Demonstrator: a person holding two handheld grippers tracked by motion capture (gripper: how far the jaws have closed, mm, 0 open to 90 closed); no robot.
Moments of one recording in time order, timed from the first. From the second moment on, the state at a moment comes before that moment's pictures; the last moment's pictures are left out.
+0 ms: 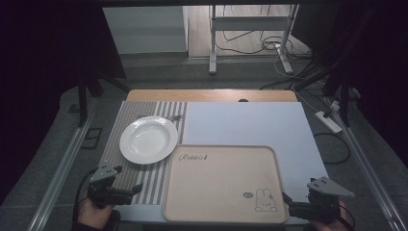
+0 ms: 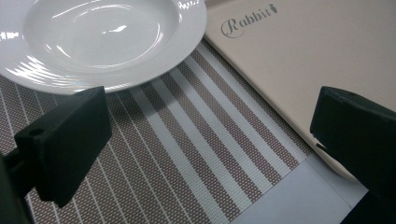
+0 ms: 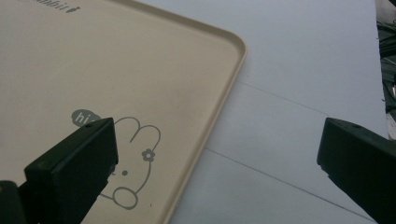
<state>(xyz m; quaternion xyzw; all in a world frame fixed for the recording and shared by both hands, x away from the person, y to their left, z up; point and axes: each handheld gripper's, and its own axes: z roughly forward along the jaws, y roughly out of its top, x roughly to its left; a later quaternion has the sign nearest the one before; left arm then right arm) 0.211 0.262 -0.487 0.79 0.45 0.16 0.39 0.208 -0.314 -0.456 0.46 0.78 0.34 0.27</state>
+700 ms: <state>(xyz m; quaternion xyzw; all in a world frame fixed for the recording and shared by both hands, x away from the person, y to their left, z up) 0.214 0.266 -0.488 0.78 0.45 0.14 0.40 0.208 -0.312 -0.457 0.45 0.78 0.34 0.27</state>
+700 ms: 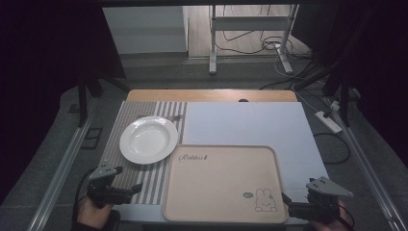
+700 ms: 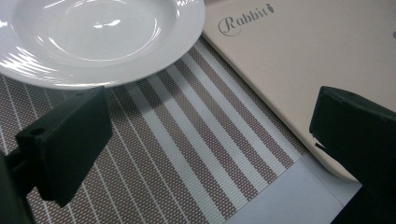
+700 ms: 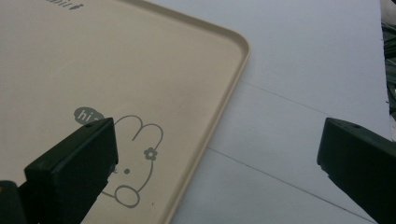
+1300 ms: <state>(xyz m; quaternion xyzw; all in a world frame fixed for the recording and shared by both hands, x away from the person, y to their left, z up) 0.227 0.260 -0.489 0.80 0.43 0.13 0.40 0.209 -0.311 -0.457 0.45 0.78 0.34 0.27</state>
